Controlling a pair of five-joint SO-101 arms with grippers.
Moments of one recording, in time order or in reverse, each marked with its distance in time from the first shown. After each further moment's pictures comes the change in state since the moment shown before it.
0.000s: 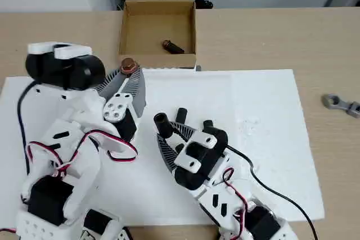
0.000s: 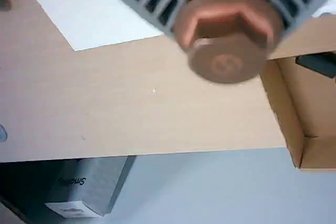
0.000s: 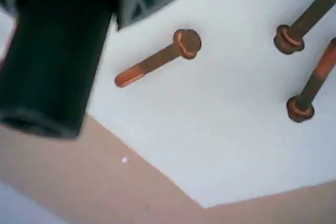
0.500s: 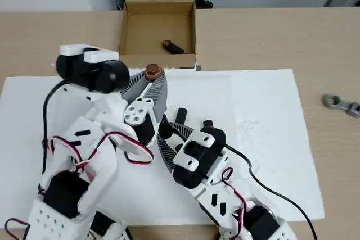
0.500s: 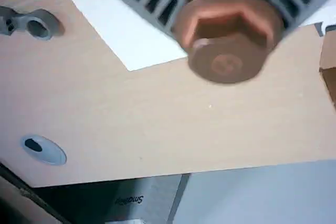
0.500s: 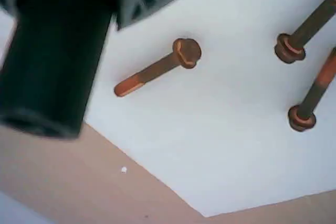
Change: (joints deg) left arm 6.4 0.1 6.2 -6.5 1.5; right arm 0.2 0.0 0.3 0.0 0.0
